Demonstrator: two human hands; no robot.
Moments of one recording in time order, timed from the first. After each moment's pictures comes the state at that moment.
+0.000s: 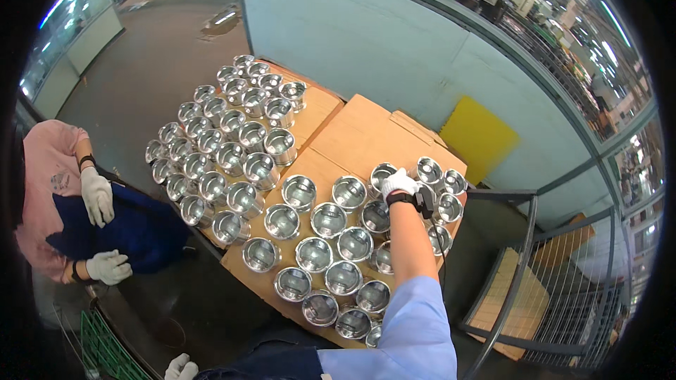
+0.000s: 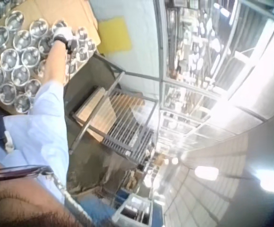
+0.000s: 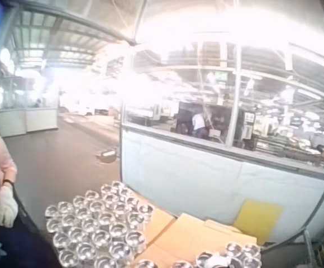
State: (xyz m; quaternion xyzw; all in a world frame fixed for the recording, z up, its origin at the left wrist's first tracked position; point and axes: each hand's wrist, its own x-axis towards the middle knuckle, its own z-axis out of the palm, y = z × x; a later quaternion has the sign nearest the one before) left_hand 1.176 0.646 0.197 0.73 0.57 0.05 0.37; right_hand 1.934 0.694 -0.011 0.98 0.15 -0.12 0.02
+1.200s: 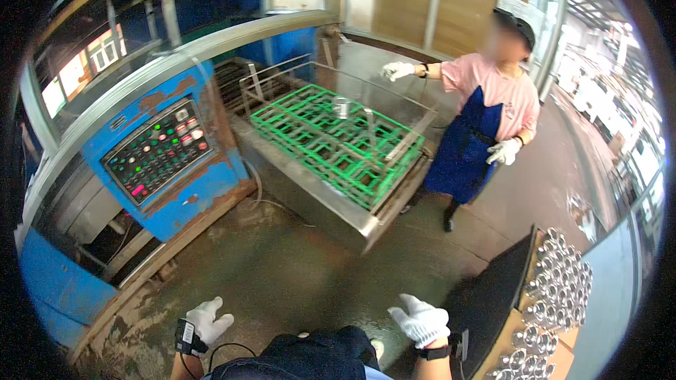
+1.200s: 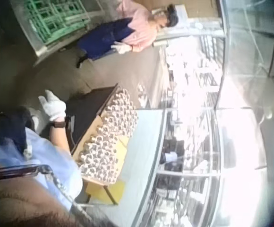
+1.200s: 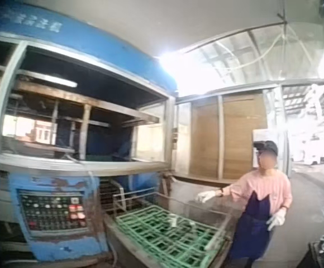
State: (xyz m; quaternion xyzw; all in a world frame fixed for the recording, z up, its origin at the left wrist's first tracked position) left_hand 0.910 0.049 0.193 0.17 0.96 0.13 0.17; right_hand 1.142 0.470 0.180 0.30 0.94 -0.18 -0.01
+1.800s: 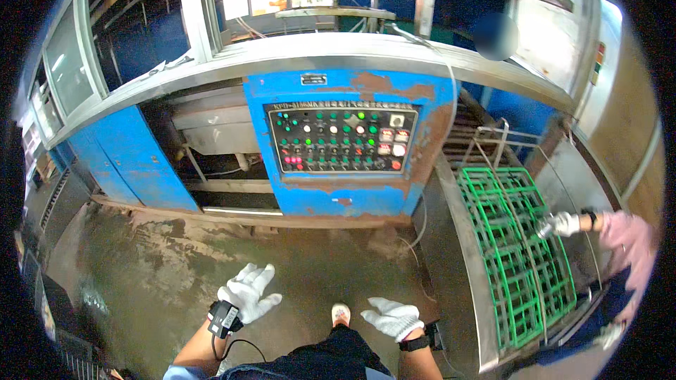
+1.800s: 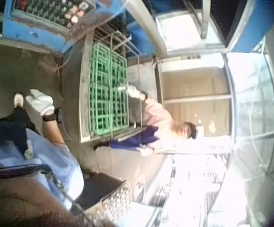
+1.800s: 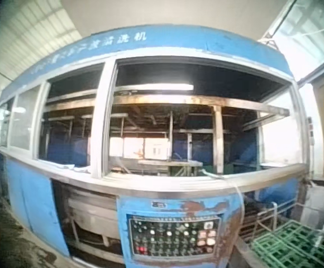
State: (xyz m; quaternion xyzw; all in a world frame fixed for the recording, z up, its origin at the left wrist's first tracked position) left_hand 0.740 -0.102 0.195 -0.01 0.99 0.08 0.07; right_hand 0.651 0.259 0.098 -0.21 0.91 -0.24 0.26
